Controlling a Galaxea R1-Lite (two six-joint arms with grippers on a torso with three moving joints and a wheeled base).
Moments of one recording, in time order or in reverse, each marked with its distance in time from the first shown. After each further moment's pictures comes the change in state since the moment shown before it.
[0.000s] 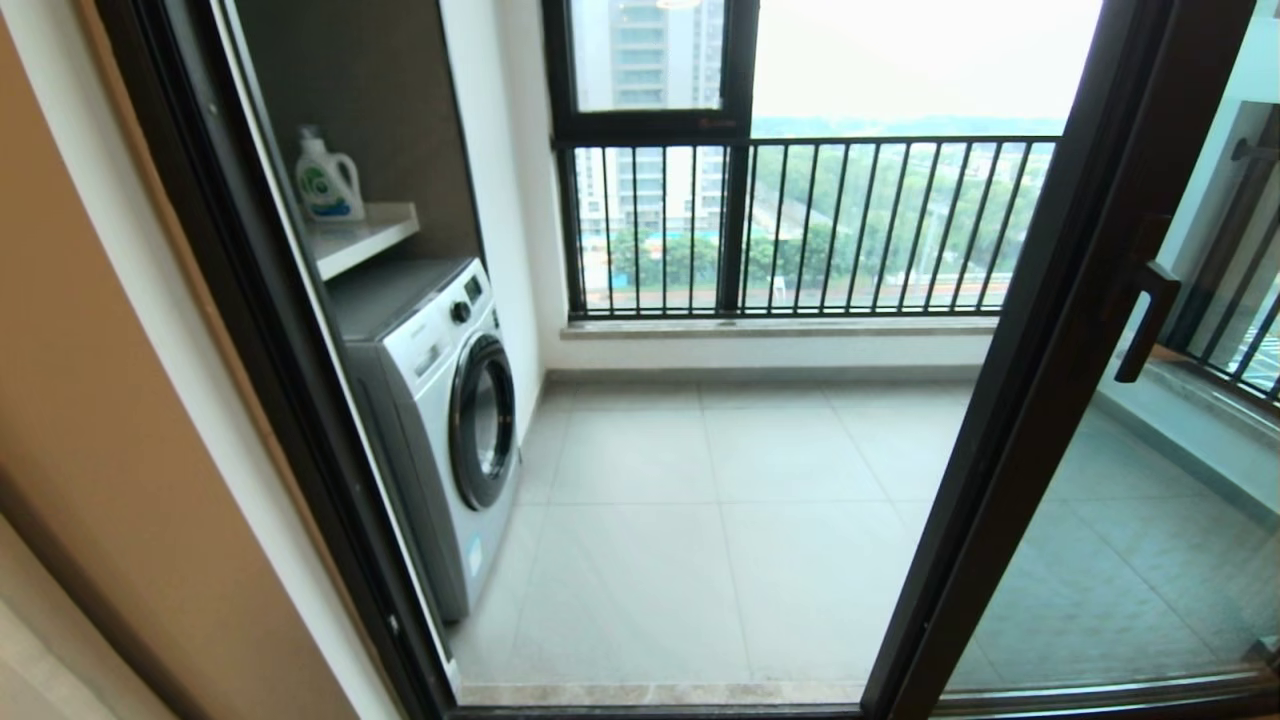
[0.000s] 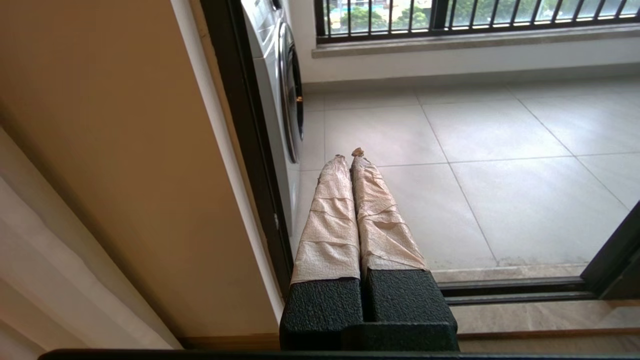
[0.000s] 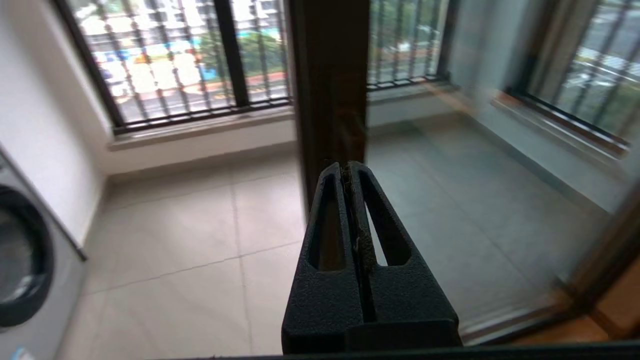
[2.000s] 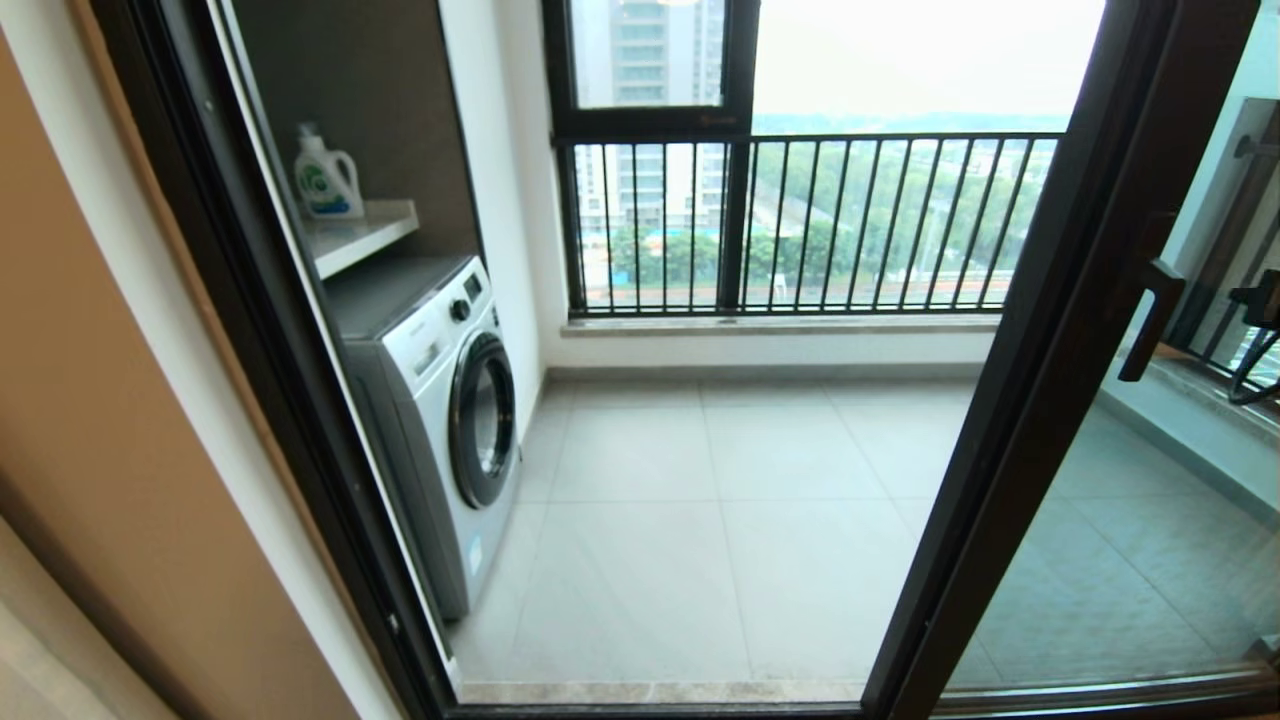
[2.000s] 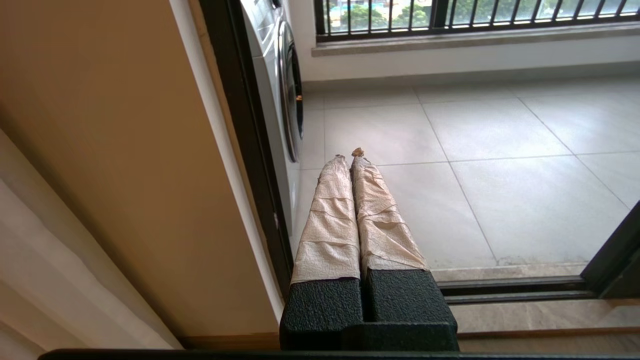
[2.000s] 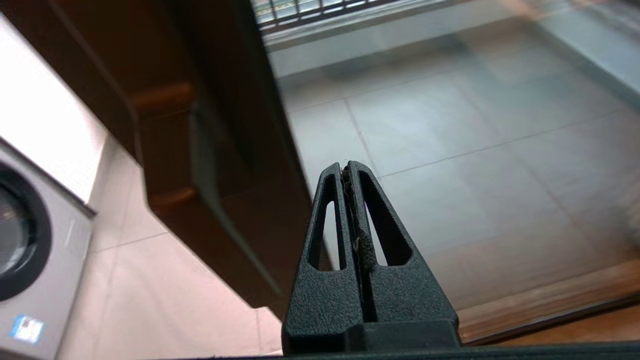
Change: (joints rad) left arm 0.000 0.000 0.000 0.000 0.000 0.000; right arm -0.307 0.827 -0.337 -0.259 0.361 0.010
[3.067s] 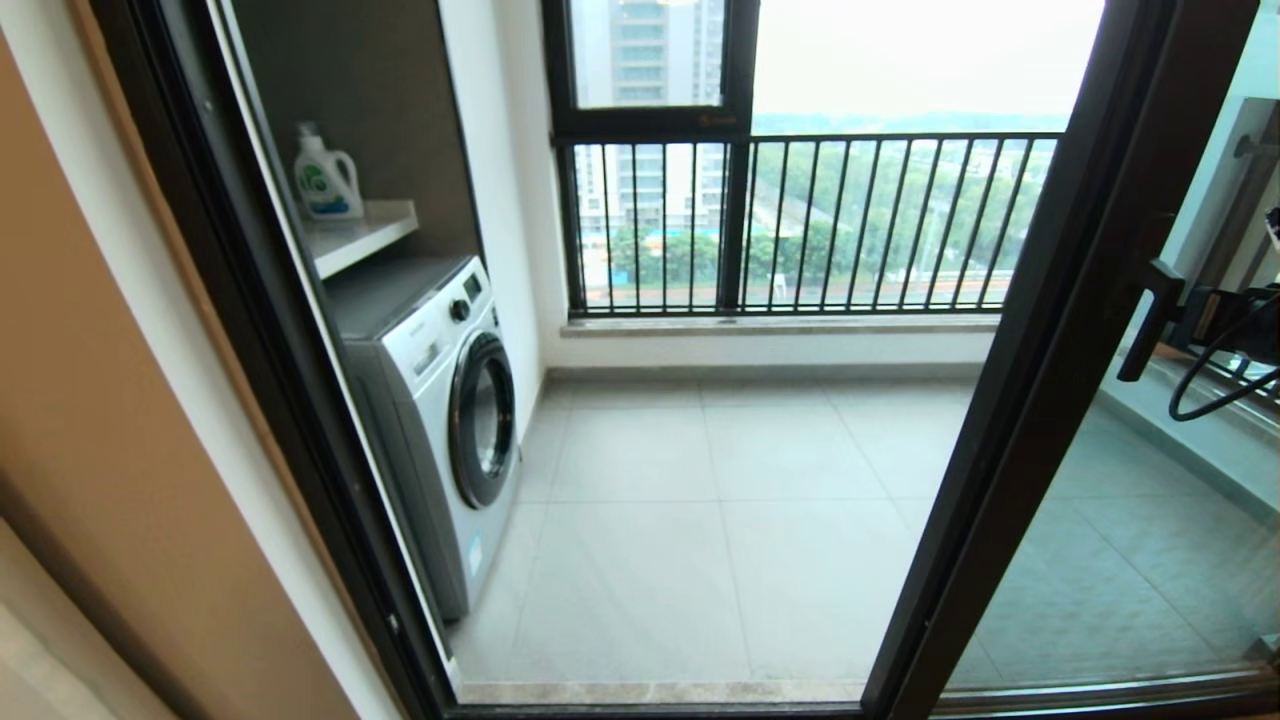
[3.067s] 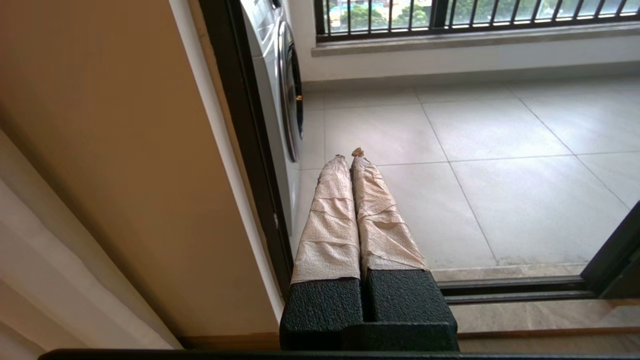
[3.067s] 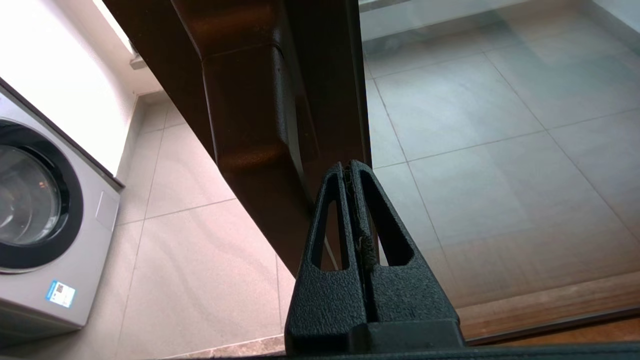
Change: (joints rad) left arm 0.000 0.000 0.000 0.000 0.000 0.000; right arm 0.094 0.026 0.051 -0.030 -0.002 0.012
